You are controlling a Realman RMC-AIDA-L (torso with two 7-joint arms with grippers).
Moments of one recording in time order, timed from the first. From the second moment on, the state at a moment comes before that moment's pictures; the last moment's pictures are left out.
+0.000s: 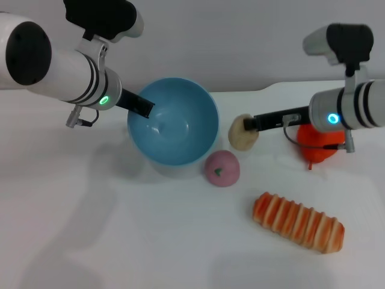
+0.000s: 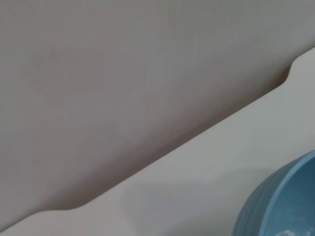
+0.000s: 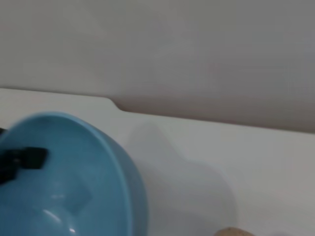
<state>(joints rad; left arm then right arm) -0.79 -2.06 -1.57 -0.96 2.73 -0.87 0.24 0.83 2.07 -1.05 -0.53 -2.18 -0.87 2.25</state>
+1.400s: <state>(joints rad) -0.89 -2.07 -1.61 -0.83 2.74 -0.83 0.24 0.84 2.07 -1.16 -0.78 -2.00 -1.06 2.16</state>
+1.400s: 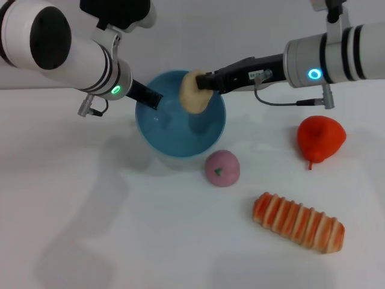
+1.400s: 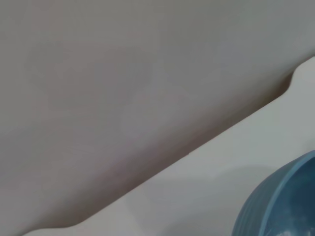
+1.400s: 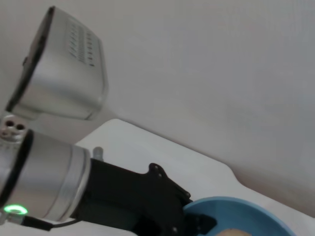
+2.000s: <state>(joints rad) -0.89 -2.07 -1.59 -0.83 2.72 -0.82 0.24 0.87 2.07 -1.17 -0.65 -1.89 -1.00 2.00</state>
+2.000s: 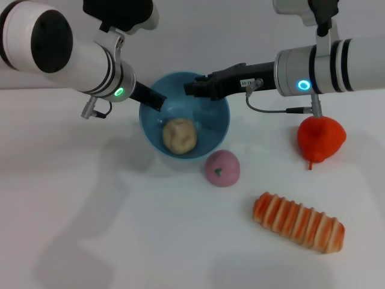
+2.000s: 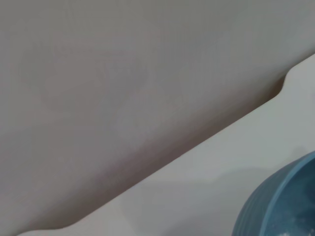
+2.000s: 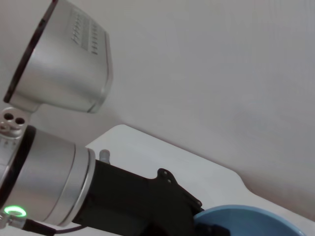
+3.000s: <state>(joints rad) -0.85 -2.07 -1.51 -0.85 2.71 -0.69 0.24 0.37 2.07 -1.03 -0.87 -1.42 -0.90 1.21</state>
